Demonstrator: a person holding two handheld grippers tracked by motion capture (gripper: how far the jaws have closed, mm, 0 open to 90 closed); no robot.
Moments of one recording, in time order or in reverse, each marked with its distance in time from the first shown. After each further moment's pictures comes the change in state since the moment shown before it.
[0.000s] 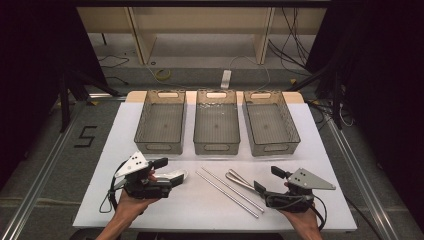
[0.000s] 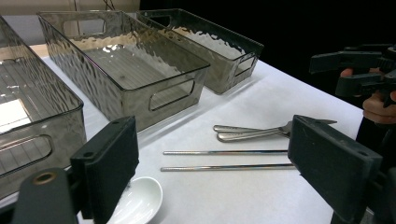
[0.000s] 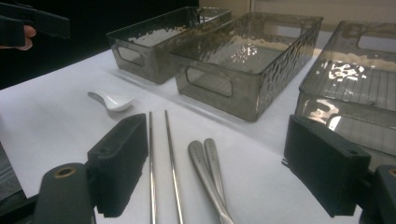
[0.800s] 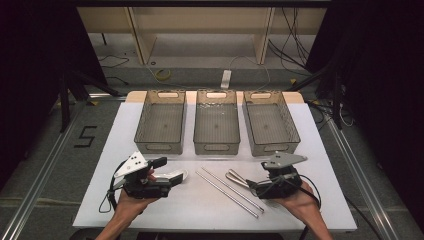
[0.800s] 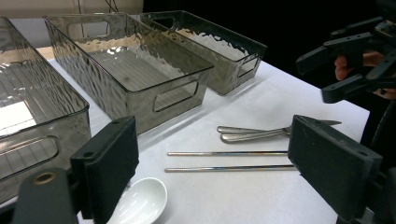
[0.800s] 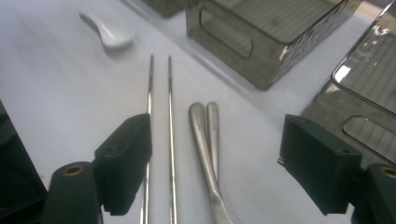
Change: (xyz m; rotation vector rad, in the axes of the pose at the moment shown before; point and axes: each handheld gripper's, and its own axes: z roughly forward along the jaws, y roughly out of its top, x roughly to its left) left arm 0.001 0.000 -0.001 -0.008 0.013 0.004; right arm 0.006 0.047 0.031 0.377 0.030 -0.174
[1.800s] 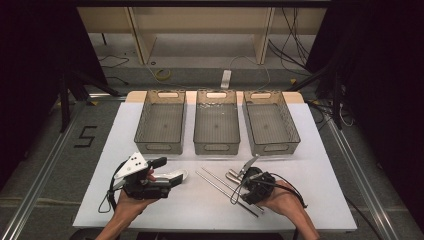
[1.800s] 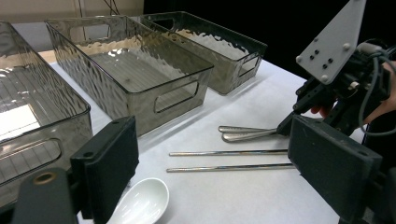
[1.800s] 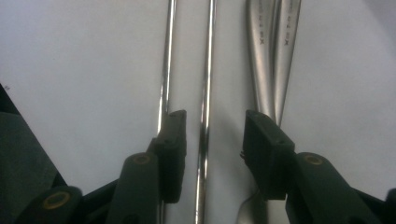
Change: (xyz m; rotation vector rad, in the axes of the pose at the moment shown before) left arm -0.002 0.000 -0.001 0.000 0.004 0.024; right arm 0.017 0.000 0.070 0.498 0.108 -0.098
